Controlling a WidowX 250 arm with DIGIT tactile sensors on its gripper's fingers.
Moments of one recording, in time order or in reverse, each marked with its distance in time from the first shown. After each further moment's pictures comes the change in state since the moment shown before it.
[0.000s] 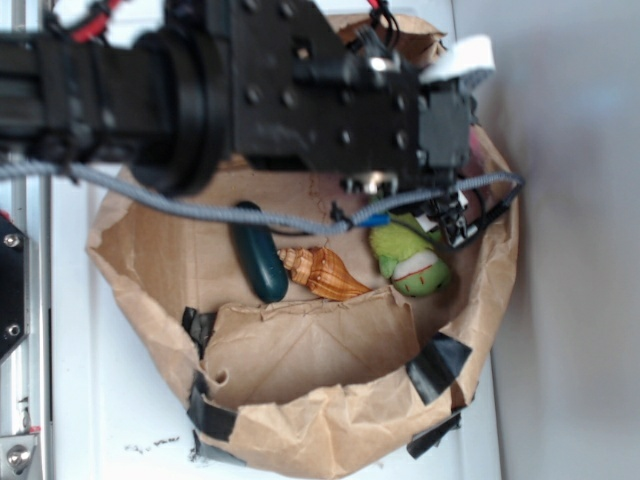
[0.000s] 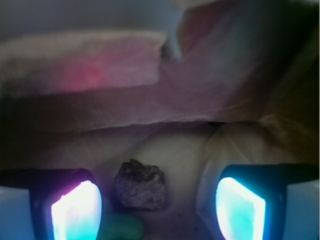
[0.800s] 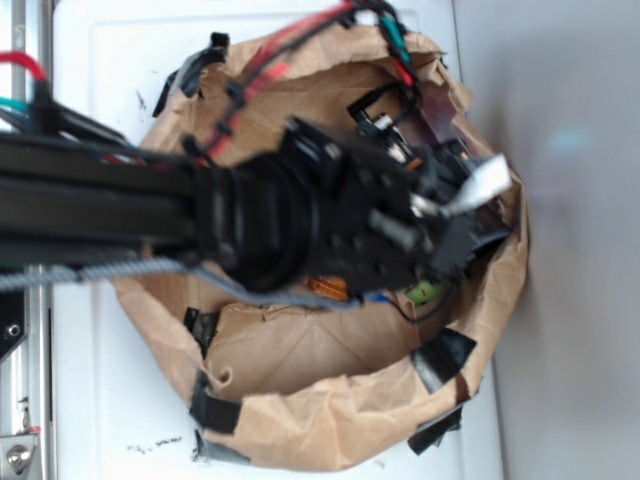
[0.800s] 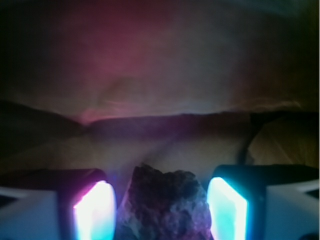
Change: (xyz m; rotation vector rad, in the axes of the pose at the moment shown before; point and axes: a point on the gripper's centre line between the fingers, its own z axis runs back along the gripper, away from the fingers) arm -0.014 -0.032 -0.042 0.115 -0.069 -0.072
